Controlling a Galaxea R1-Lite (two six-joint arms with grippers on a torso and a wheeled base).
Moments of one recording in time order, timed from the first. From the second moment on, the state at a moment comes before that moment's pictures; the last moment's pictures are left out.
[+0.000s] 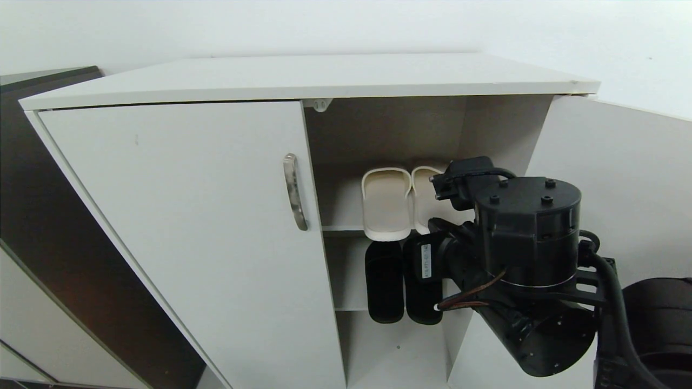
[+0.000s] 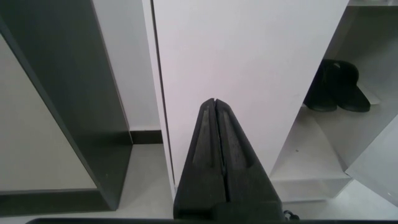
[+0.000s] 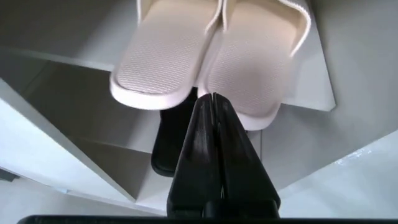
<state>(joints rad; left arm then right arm) 0.00 0.00 0.00 0.00 -0.01 -0.02 0.99 1.71 -0.96 -0.53 -0.79 0.12</state>
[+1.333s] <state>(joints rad) 0.00 0.00 0.00 0.00 -0.01 -0.02 0.95 1.71 -0.94 -0.56 -0.79 0.11</state>
